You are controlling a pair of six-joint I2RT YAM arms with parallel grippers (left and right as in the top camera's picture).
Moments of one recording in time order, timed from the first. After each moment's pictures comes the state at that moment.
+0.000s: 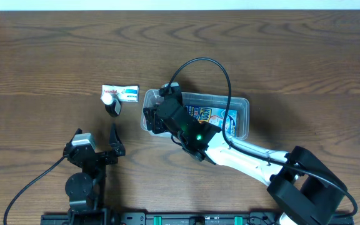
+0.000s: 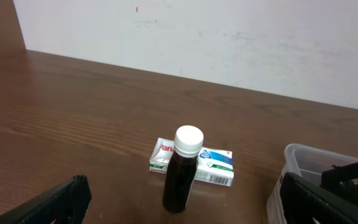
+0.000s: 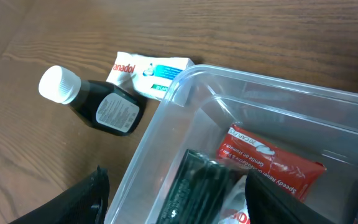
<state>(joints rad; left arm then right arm) 0.06 0.02 0.02 -0.12 0.00 -0.17 0.92 1.78 1.03 0.12 0.14 0.72</state>
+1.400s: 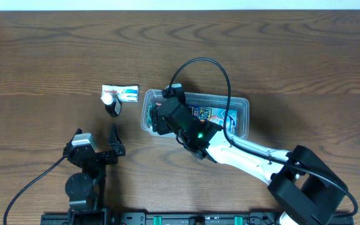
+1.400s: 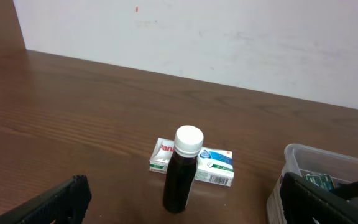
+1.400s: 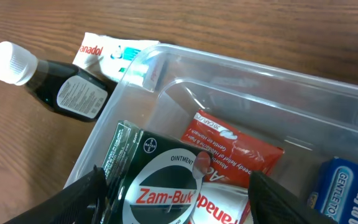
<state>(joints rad) 0.06 0.02 0.02 -0.12 0.00 -0.17 0.90 1.78 1.03 0.03 0.16 0.66</state>
